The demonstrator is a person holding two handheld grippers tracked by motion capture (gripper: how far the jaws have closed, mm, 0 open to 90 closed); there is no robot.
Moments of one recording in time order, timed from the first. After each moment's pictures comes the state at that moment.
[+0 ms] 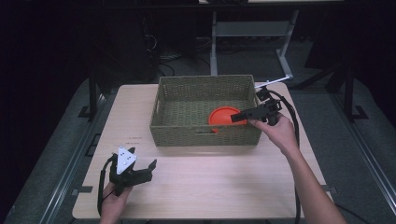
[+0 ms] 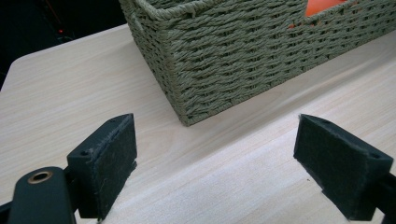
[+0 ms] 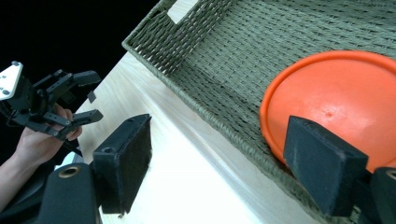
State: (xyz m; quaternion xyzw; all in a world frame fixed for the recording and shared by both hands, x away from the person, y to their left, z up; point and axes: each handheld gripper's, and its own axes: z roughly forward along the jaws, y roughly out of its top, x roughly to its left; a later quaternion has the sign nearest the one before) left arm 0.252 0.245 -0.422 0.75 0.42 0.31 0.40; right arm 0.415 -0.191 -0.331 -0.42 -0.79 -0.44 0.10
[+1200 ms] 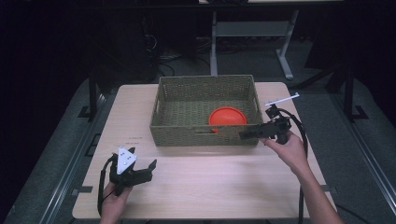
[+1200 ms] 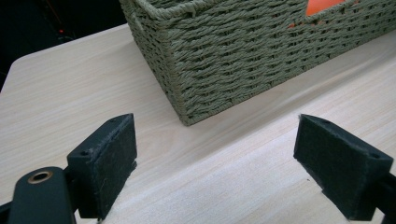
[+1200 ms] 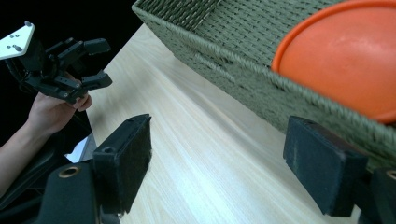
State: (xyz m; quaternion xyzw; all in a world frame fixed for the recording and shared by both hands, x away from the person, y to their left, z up) left arm 0.252 0.245 -0.422 0.75 0.41 0.31 0.40; right arm 0.376 -0.215 -0.361 -0.41 -0.79 -0.44 0.12
